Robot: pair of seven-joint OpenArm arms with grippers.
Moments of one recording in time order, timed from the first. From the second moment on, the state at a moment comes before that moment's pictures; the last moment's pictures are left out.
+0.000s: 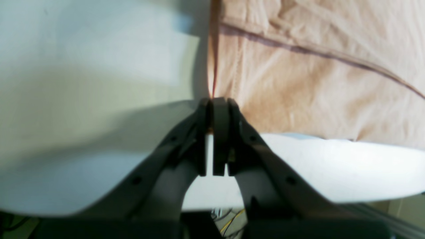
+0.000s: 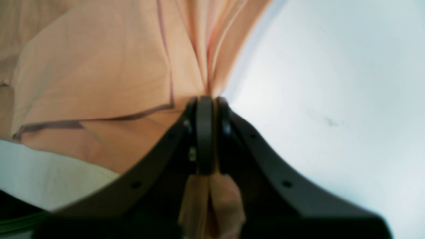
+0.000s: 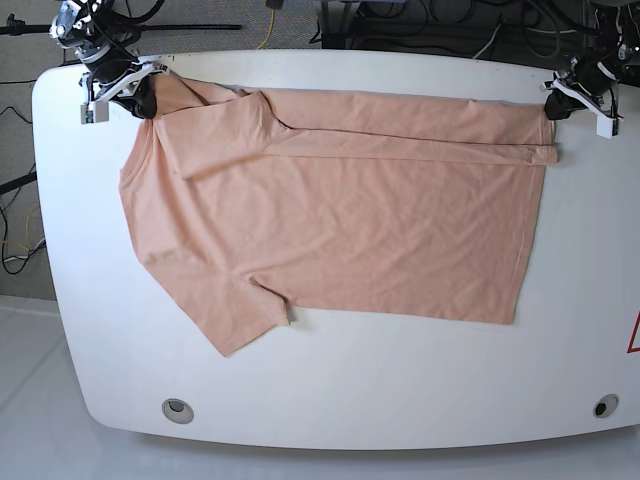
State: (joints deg) left arm 33.4 -24.9 -30.3 86.4 -48.1 -25.7 42.4; right arm -29.6 10.8 36.0 87.7 31.3 40.2 -33.1
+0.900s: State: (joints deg) left arm 34.2 -24.4 -33.5 85.6 -44.0 -27.2 43.9; right arm -29.7 10.7 36.1 87.4 31.2 40.1 -32.9
